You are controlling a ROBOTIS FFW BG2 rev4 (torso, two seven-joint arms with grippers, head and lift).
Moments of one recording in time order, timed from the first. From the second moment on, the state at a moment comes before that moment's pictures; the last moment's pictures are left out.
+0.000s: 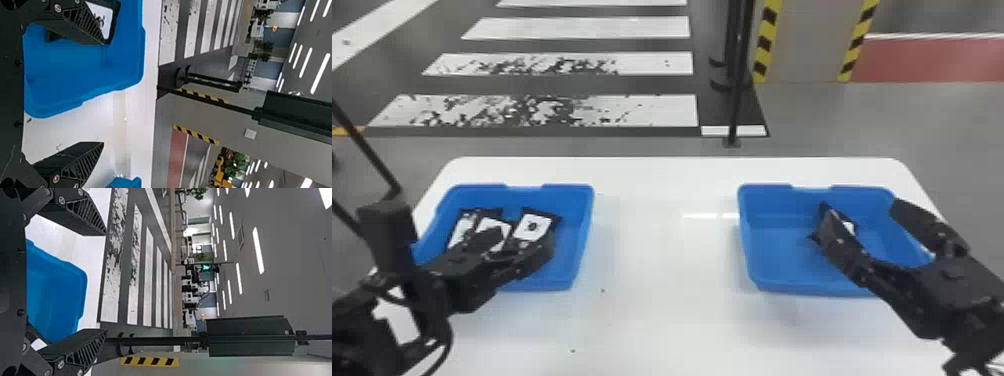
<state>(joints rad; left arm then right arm) 0.32 0.12 0.33 -2.21 0.24 0.77 -0.51 0.56 -0.09 -0.14 -2.39 -0.21 0.35 0.34</state>
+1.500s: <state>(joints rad) -0.16 0.15 0.21 -1.71 -0.04 1.12 -0.37 0.61 -0.10 -0.08 -2.38 -0.32 0.39 0.36</state>
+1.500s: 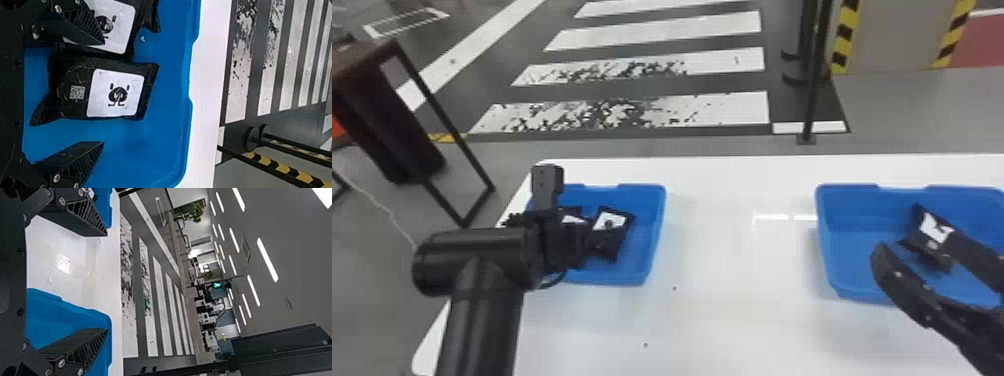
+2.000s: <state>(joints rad) -0.21 0.16 0.20 -1.60 -0.07 1.14 -0.36 0.60 -0.10 -0.08 -2.37 -0.35 0.40 0.36</state>
